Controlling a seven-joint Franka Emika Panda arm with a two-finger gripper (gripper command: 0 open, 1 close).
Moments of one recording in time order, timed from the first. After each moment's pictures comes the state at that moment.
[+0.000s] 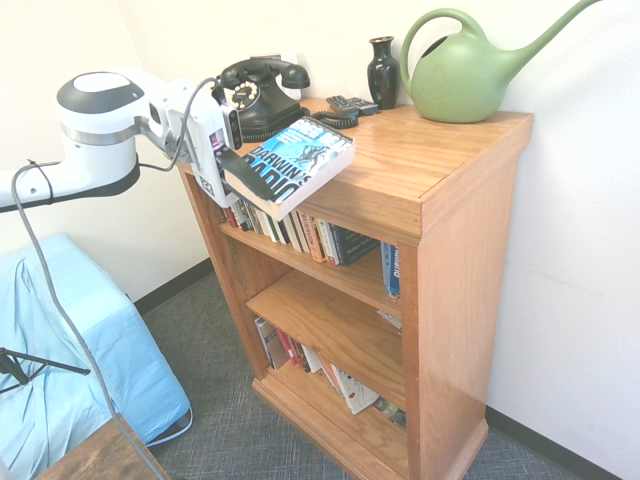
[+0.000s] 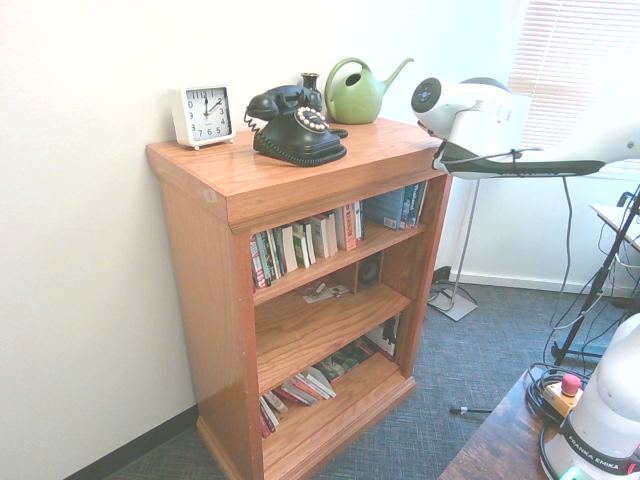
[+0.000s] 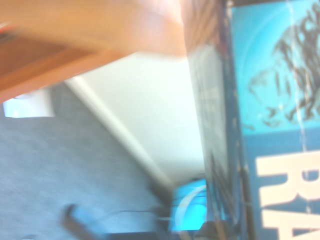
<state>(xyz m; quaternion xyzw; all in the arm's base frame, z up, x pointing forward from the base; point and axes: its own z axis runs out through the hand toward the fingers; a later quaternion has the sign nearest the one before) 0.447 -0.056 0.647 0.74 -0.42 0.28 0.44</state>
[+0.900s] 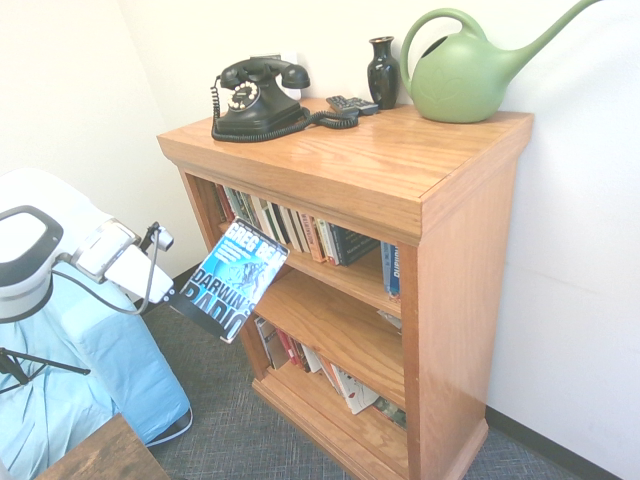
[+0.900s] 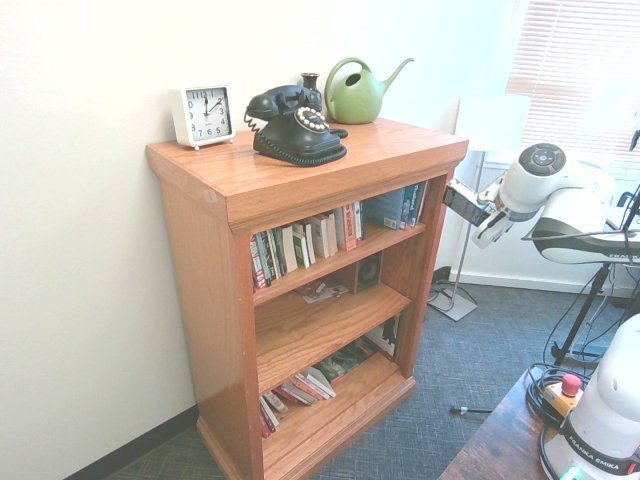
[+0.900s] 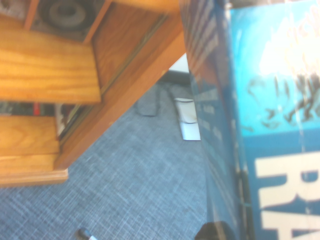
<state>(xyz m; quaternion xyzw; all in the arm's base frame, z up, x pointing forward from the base) 0.300 -0.080 0.509 0.83 -0.42 0.30 0.20</state>
